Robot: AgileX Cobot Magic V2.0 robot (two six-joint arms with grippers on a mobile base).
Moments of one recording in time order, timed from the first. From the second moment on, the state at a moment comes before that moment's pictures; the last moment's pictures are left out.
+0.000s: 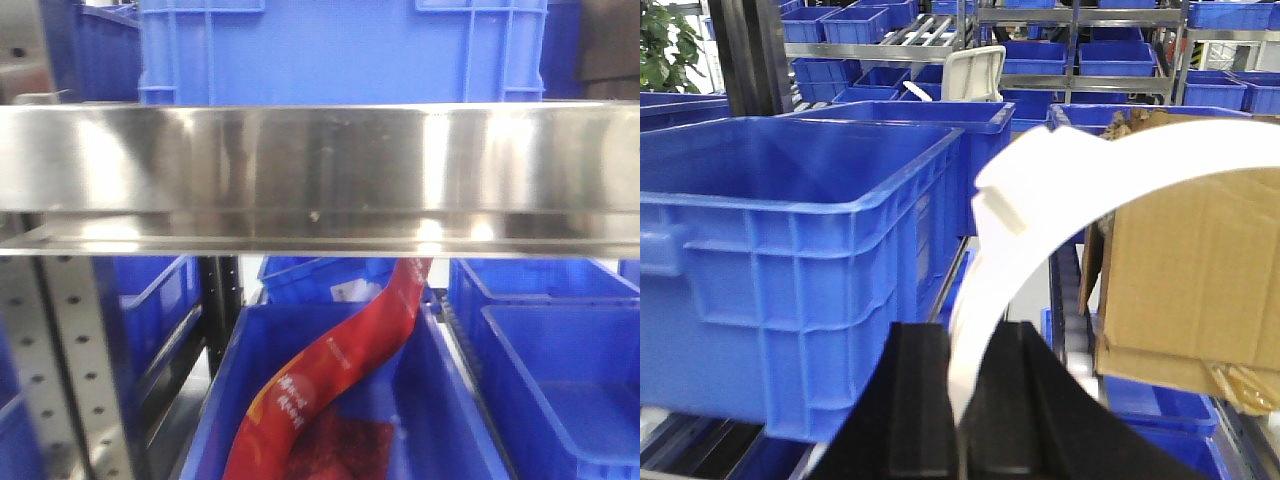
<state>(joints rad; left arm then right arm) -0.13 0.56 -0.70 -0.16 0.24 0.16 0.18 0.52 -0.63 -0.03 0.27 0.08</state>
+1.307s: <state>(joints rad) -0.13 0.56 -0.70 -0.16 0.23 0.16 0.18 0.52 -0.63 -0.03 0.27 0.08</state>
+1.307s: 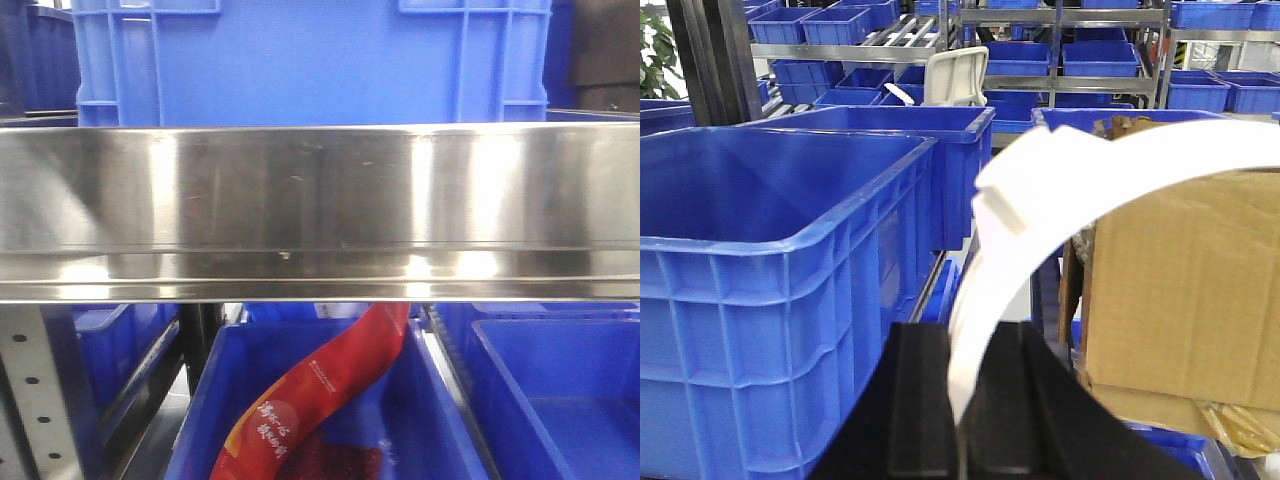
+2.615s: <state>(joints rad) -0.13 0.57 -0.70 -0.17 0.24 0.16 0.18 0.52 -0.63 0.03 0.24 0.08</state>
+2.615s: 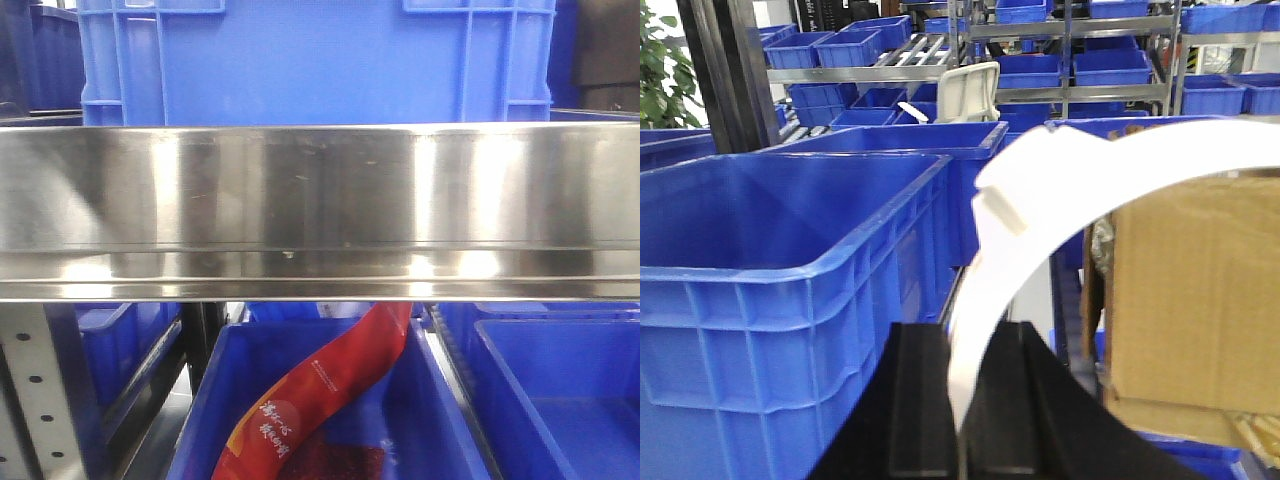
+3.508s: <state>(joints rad) -0.43 1.29 -1.39 -0.30 0.29 0.09 0.56 1.20 -1.20 0.06 0.24 0.08</state>
